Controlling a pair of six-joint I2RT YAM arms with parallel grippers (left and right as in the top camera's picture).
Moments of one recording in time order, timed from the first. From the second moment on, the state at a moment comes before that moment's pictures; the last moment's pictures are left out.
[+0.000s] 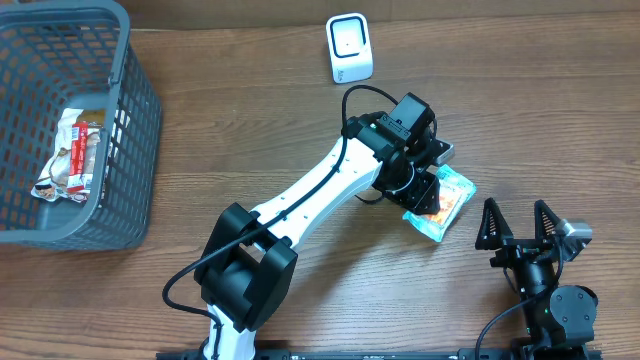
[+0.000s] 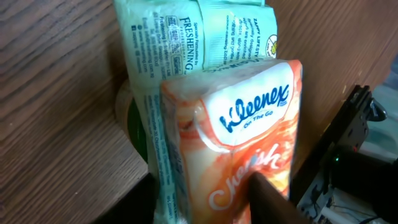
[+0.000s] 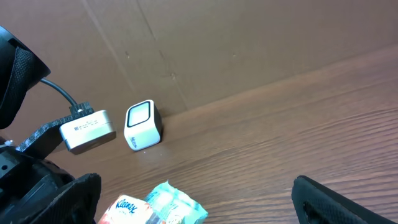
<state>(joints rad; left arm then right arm) -0.71 2.00 1.64 -0.94 0.49 -0.10 0.10 0.01 0.02 -0.03 0.00 0.38</state>
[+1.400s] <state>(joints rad) -0.60 1.85 1.65 -1.12 0.19 -0.14 0.10 0.01 0.02 -0.03 0.00 0.38</state>
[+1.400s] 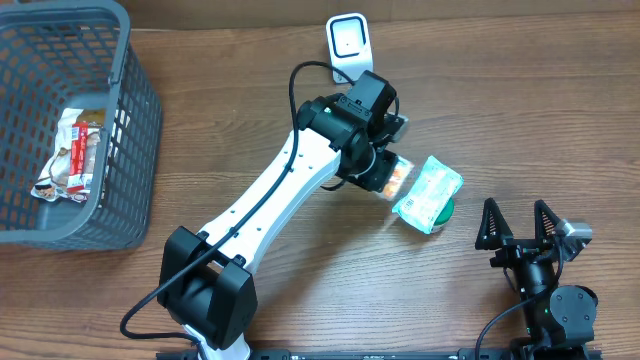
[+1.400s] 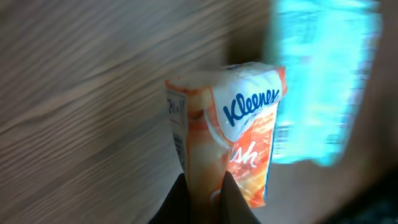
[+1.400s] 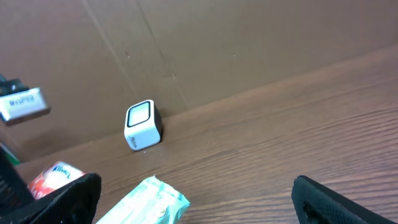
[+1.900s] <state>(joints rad) -0.72 1.85 1.55 -1.20 -0.51 -0.57 0.10 0.01 0.02 -0.03 0.00 0.38</state>
